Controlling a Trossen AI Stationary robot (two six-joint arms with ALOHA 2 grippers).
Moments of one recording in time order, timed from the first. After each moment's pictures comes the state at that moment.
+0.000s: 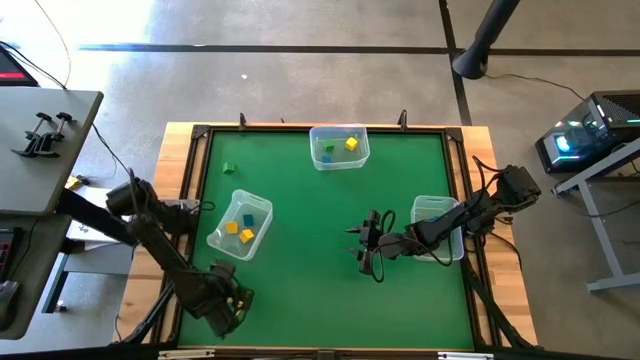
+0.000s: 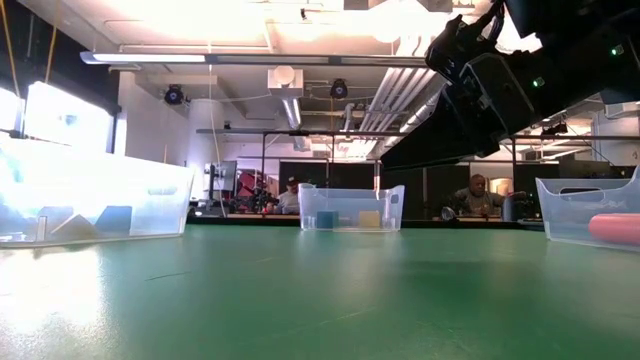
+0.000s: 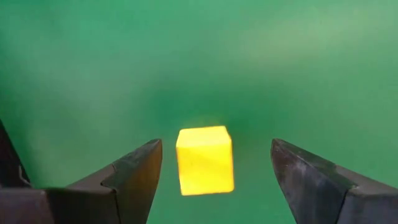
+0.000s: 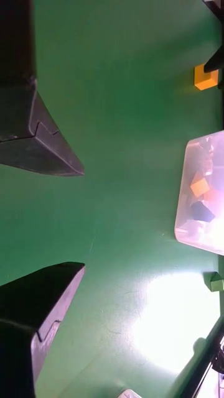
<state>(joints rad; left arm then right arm) -0.93 1.70 1.06 -0.97 -0.10 -2.25 0.37 1.65 0.57 0.57 0.50 0.22</state>
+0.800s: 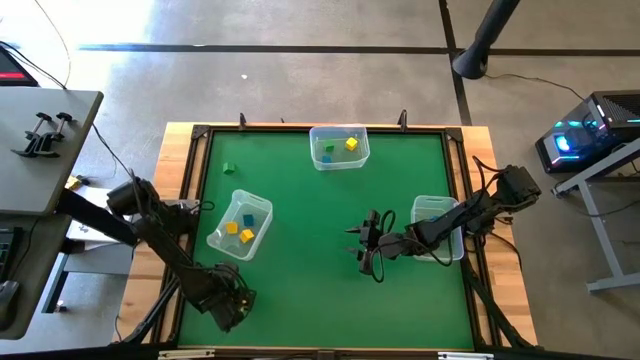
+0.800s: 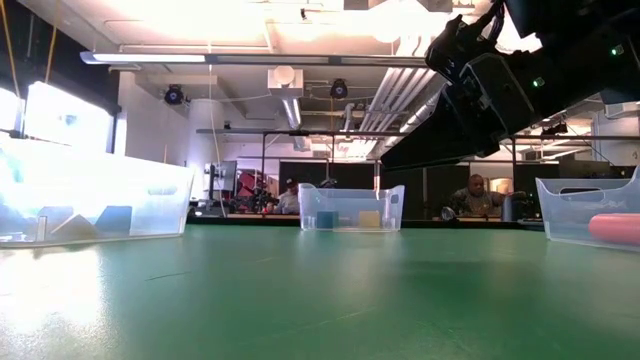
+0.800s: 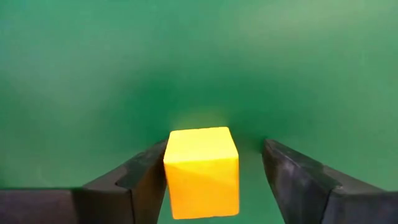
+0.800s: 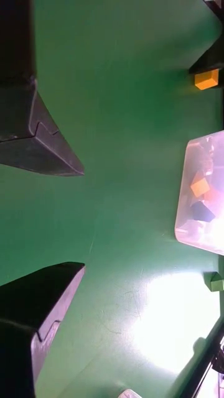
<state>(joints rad) -0.89 1.71 0.95 -0.78 -0.02 -2.22 0.37 1.65 0.57 0.57 0.50 0.22</state>
